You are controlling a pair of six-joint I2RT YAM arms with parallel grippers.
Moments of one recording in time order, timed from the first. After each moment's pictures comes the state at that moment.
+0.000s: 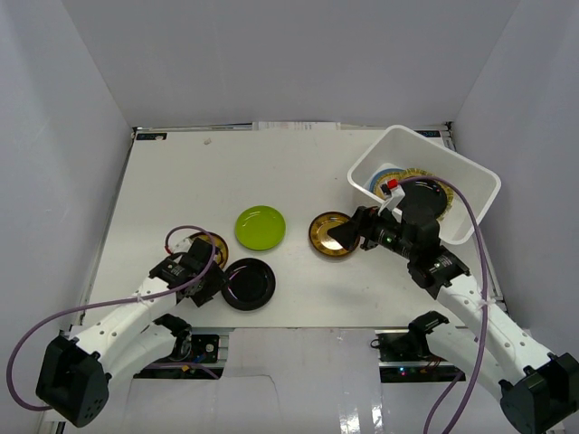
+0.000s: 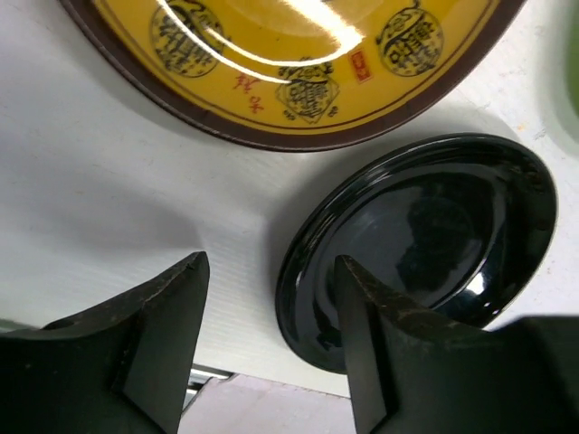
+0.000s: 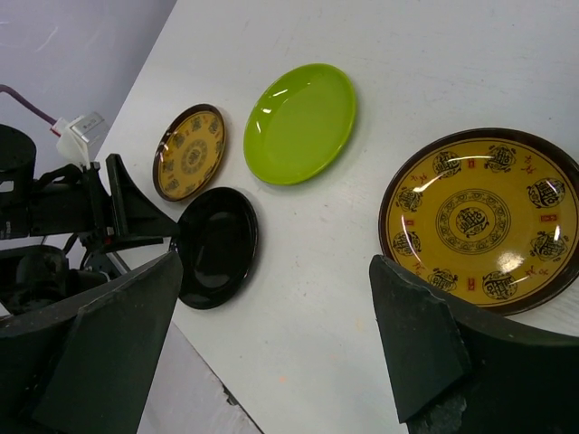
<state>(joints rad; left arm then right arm) -0.52 0.88 0.48 -0.80 -0.20 -1.13 0.51 0.80 0.59 -0.07 -0.35 0.51</state>
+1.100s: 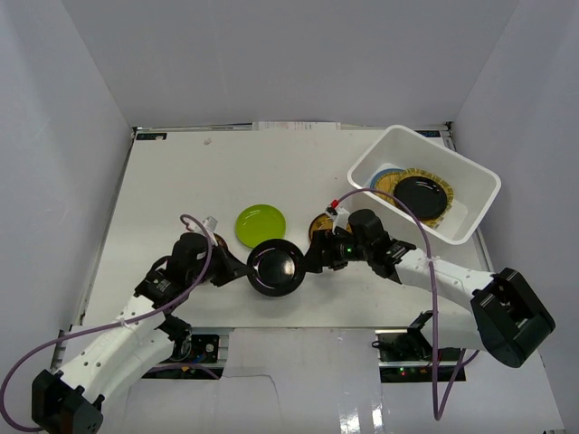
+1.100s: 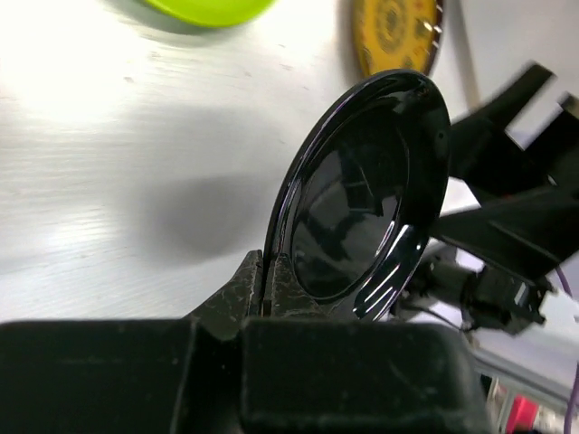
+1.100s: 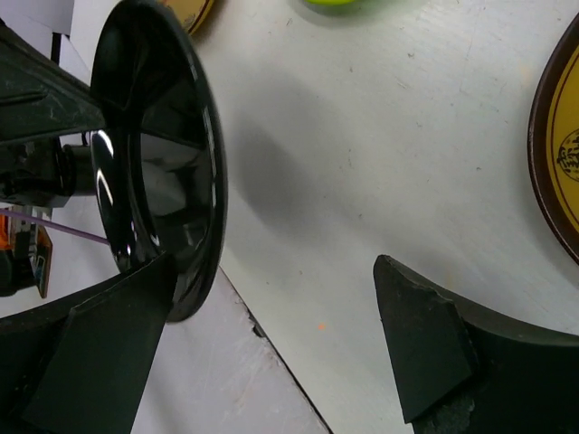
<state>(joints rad) -0.53 0.66 0.45 -0.44 0.19 -0.91 0.71 1.23 0.56 0.07 -0.50 0.58</state>
